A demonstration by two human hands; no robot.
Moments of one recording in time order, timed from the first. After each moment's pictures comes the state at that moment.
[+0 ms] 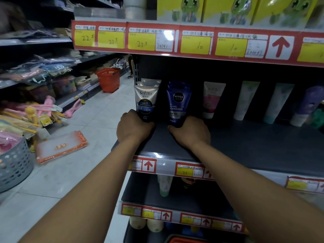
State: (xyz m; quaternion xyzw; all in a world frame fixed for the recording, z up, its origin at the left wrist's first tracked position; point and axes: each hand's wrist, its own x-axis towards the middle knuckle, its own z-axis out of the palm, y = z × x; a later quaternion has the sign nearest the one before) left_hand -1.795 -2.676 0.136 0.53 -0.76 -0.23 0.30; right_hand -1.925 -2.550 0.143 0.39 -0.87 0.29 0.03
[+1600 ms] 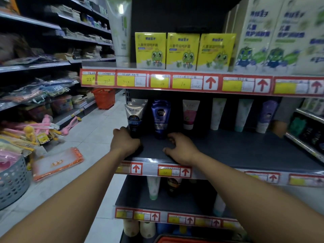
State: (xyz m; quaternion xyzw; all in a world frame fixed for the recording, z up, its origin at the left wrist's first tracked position) left_hand -1.768 -2.634 0.162 0.51 -0.78 -0.27 0.23; right_hand -1.929 -2.482 0.158 0.50 -0.82 0.26 -0.09
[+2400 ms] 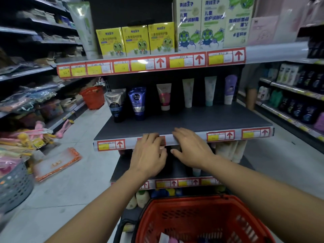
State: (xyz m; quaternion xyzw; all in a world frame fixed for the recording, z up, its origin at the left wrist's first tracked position) left_hand -1.772 -2.436 0.111 0.23 -0.94 0.01 0.25; right_hand -1.913 -2.313 0.127 0.56 -0.81 0.17 0.09
